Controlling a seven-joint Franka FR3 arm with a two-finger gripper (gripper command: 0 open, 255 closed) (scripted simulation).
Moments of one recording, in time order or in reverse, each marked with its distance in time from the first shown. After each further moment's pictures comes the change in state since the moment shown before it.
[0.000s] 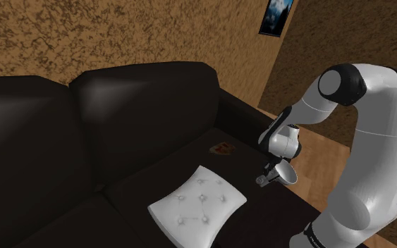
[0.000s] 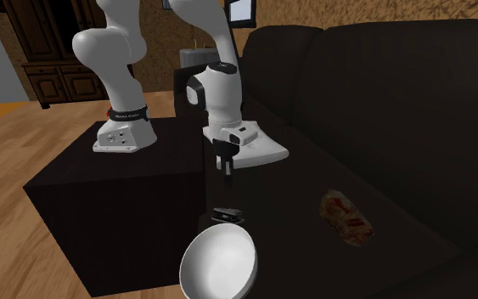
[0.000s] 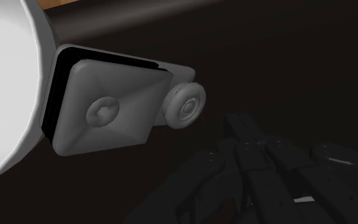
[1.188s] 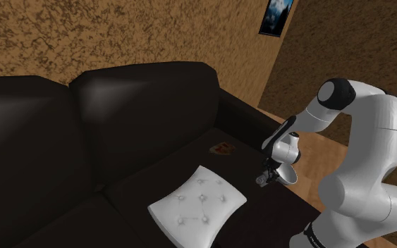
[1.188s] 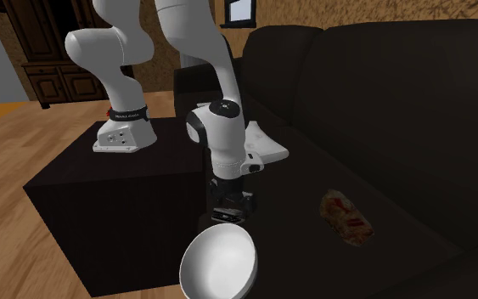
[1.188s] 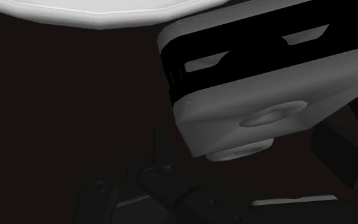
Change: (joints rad) arm -0.496 0.260 0.325 0.215 -0.234 0.052 -0.902
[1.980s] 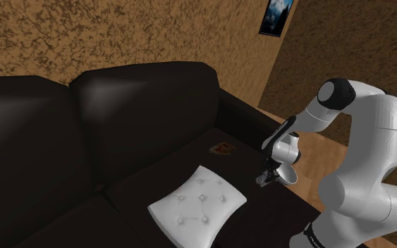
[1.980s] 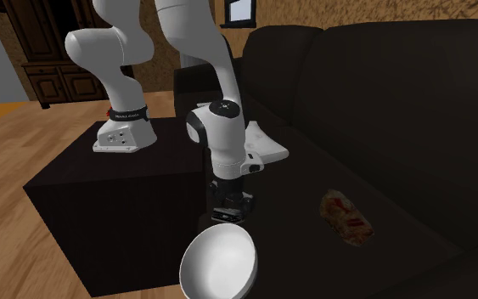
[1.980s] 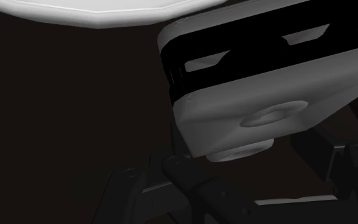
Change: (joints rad) arm 0.000 0.001 0.000 0.000 0.000 0.000 0.000
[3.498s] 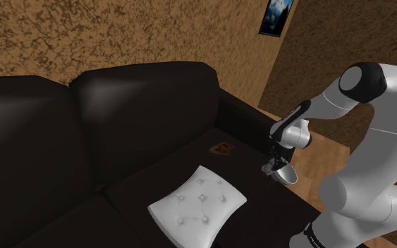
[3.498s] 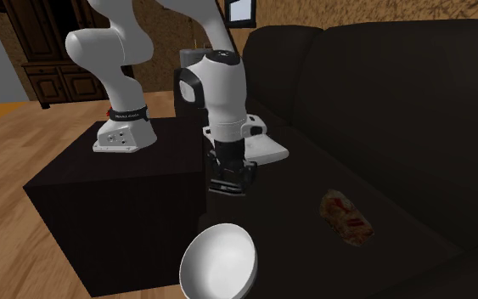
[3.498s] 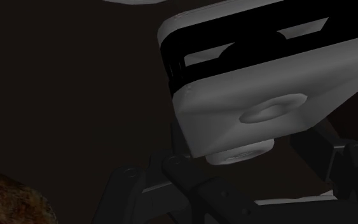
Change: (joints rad) arm 0.047 -0.311 -0.057 -0.101 -0.040 -0.210 0.054
